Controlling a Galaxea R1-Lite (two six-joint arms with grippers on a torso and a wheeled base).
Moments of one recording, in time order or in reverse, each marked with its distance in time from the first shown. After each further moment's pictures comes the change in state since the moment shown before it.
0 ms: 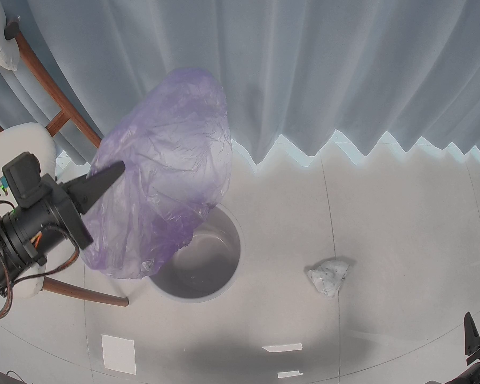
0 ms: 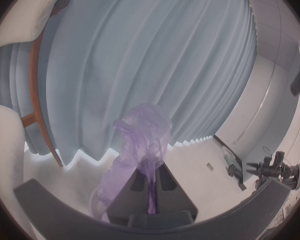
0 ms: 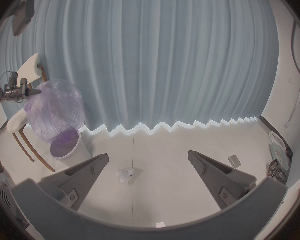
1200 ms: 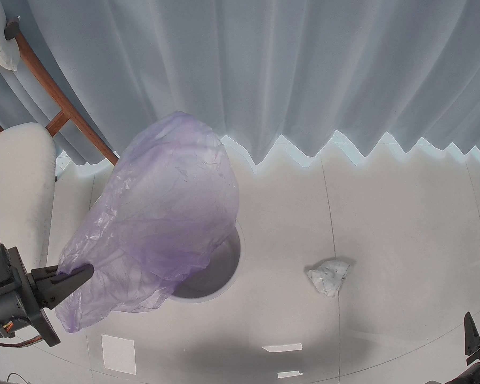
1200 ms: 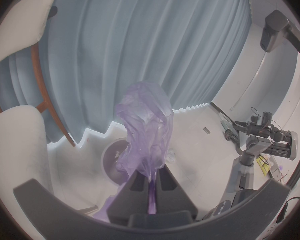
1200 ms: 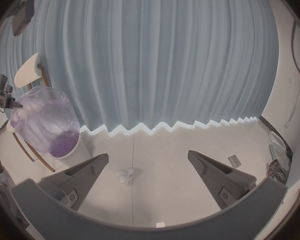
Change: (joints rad) left arm -0.079 -0.388 0.076 0.615 0.058 0.203; right arm 0.000 0.000 0.000 0.000 0.000 0.000
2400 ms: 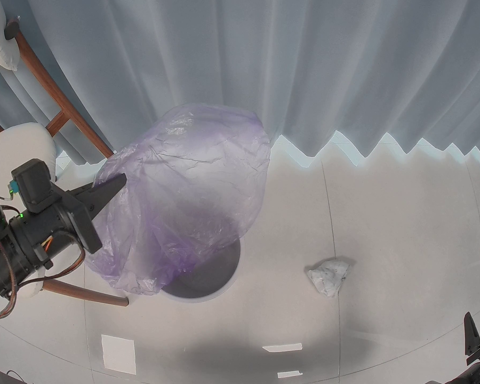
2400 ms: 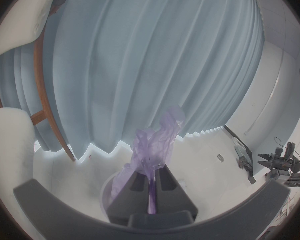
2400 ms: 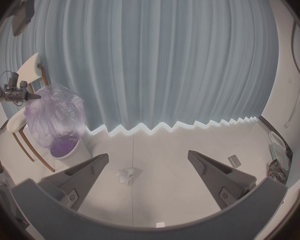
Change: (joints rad) left arm 0.041 0.384 -0.097 -0.482 0.072 -0.135; right arm -0.001 0.000 0.000 0.000 0.000 0.000
